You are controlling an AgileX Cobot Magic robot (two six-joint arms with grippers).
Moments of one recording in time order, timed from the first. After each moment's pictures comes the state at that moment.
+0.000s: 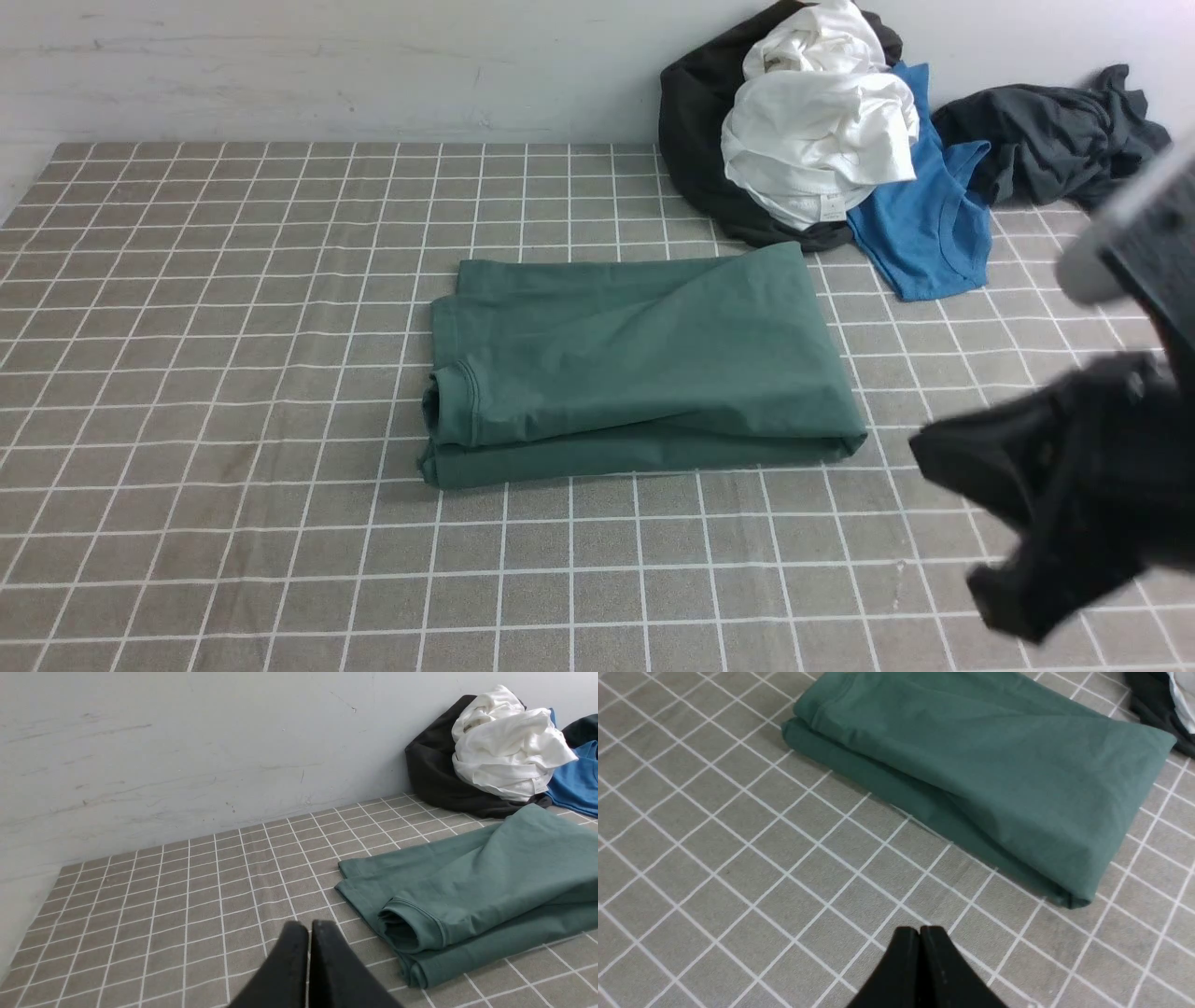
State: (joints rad) right arm 0.70 0.87 -0.71 -0.07 0.63 0.02; left arm -0.25 0.10 -0.32 0.13 0.40 -0.05
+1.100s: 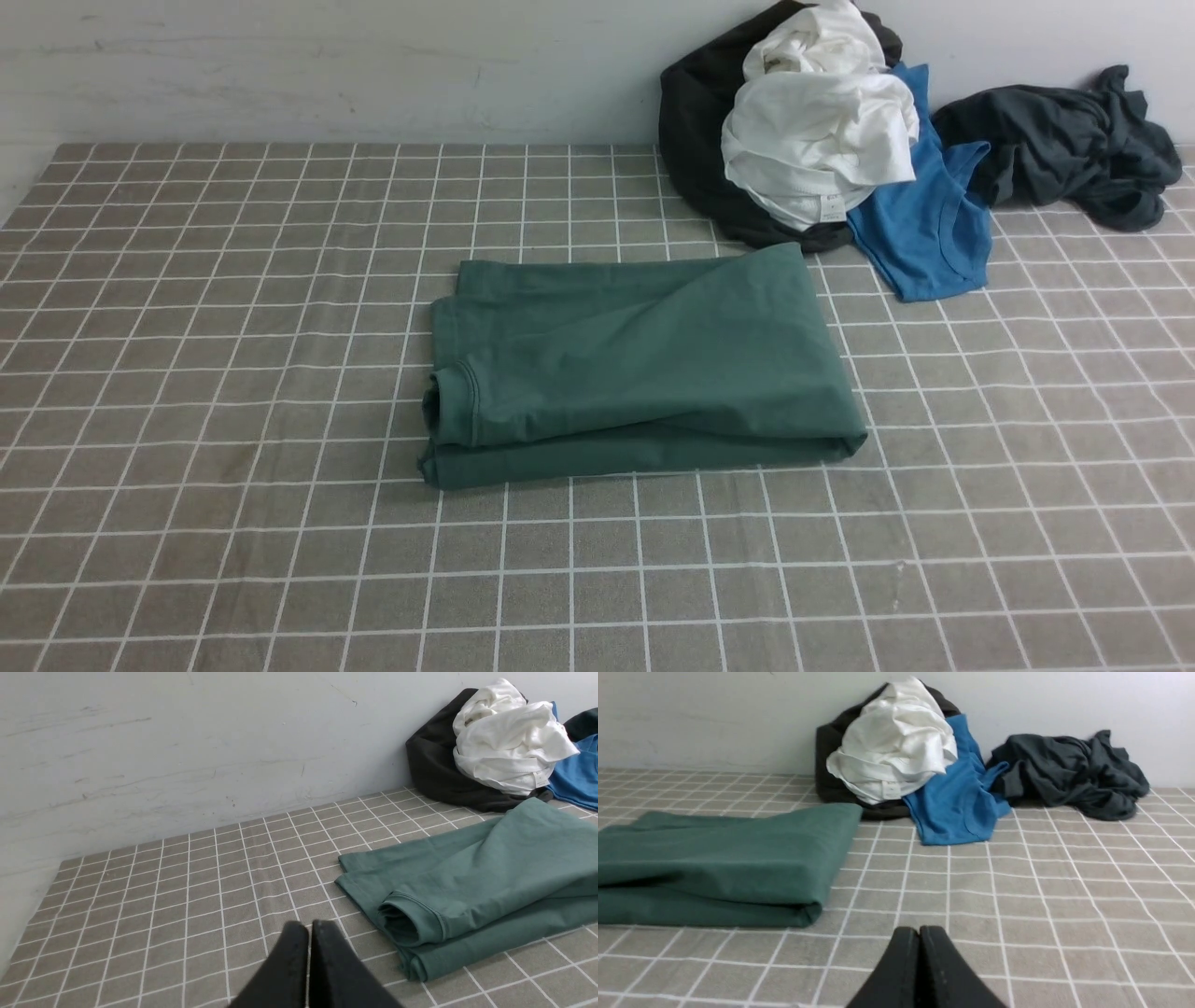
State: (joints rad) right arm 0.10 -0.01 0.03 -0.10 0.28 0.09; left arm -0.26 0.10 -0.32 0.13 0.42 -0.05
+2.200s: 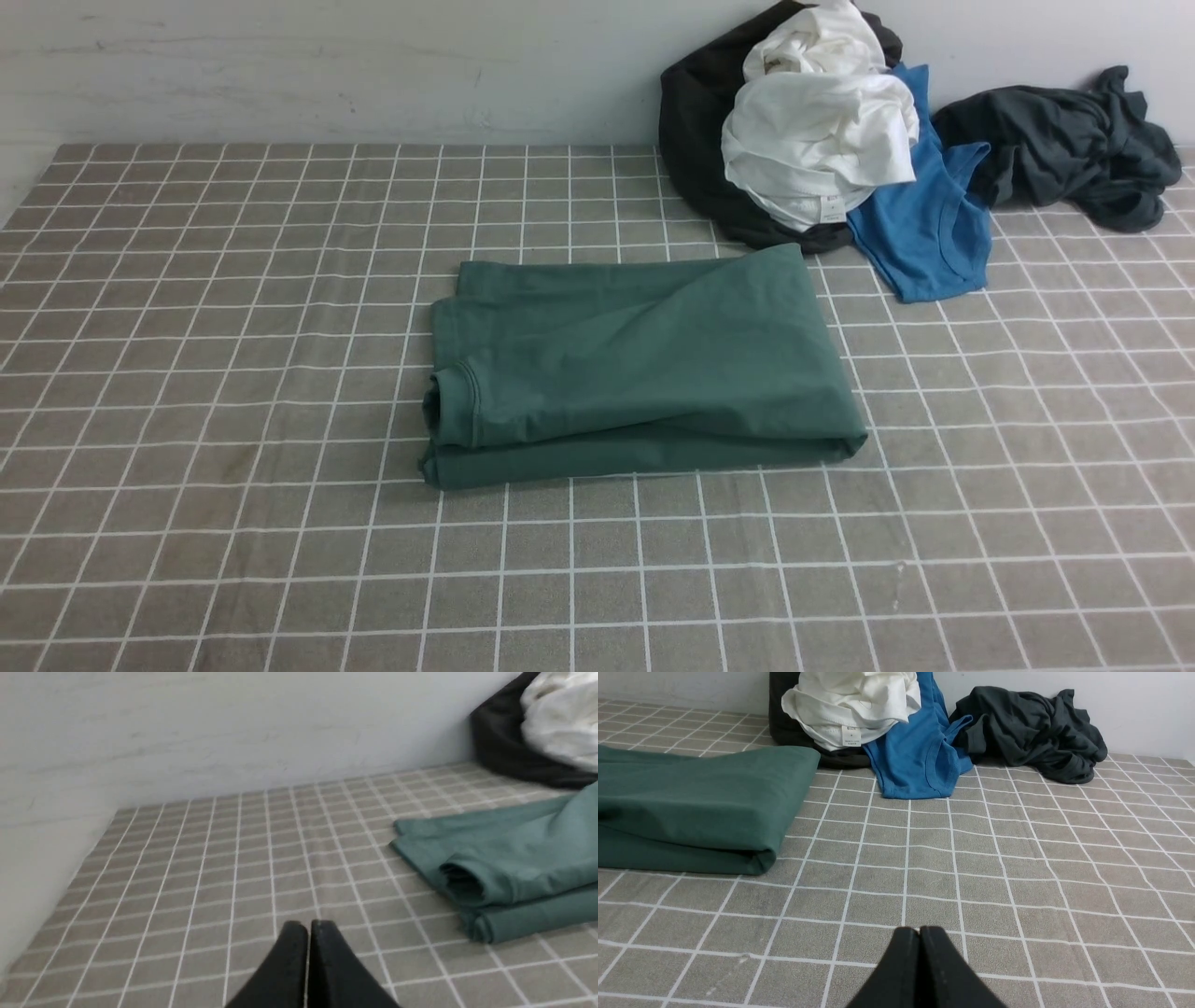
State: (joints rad) right arm 0.05 -0.01 0.03 -0.10 0.35 0.00; left arm -0.07 -0.01 -0.11 0.09 0.37 -0.05
